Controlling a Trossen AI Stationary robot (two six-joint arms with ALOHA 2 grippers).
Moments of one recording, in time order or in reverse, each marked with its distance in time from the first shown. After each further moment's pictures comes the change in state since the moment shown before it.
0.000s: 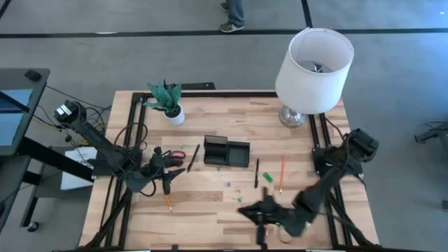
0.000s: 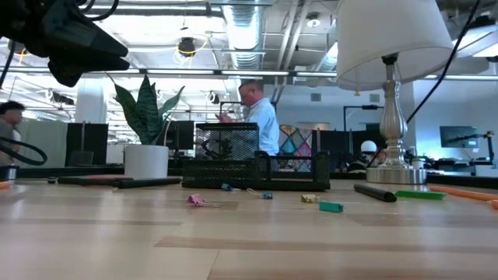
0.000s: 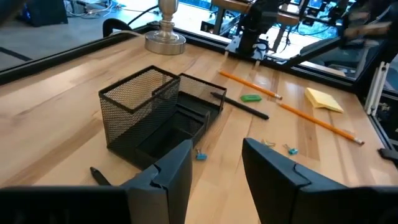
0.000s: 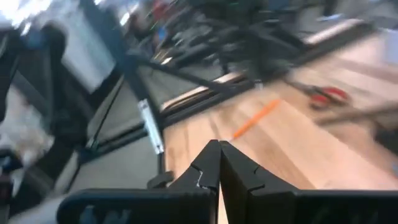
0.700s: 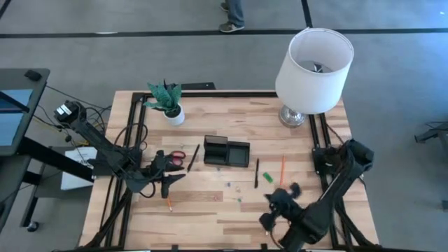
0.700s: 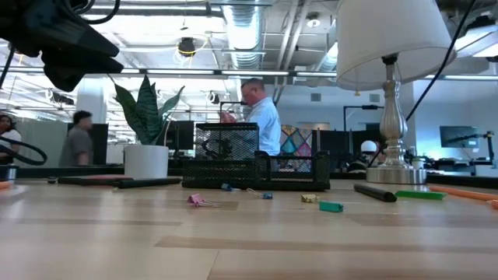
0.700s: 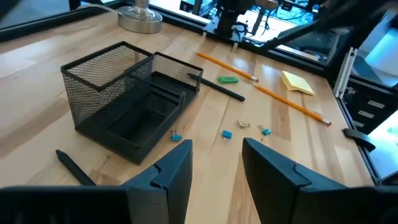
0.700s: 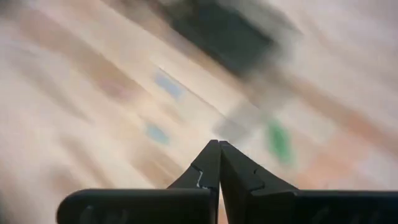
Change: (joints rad) left arm -0.001 0.000 0.000 -0.009 0.112 -0.041; right arm 0.133 0.160 0.506 -1.843 -0.118 1.301
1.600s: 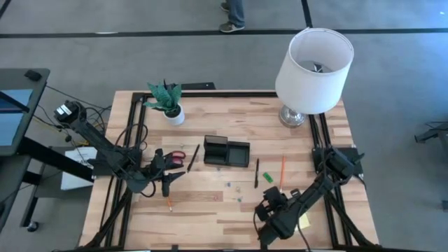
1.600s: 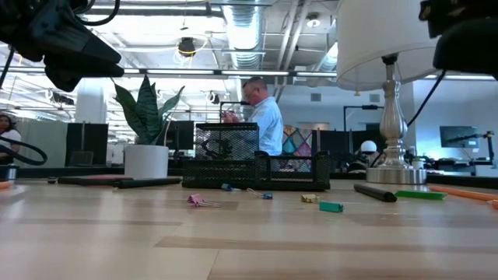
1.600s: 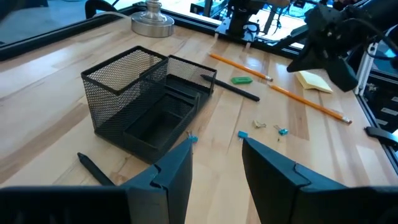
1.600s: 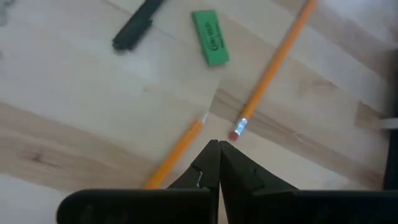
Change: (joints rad) left arm 0.000 0.000 0.000 -0.038 -0.035 0.010; right arm -0.127 0.214 0.000 -0.023 -0.405 0.043
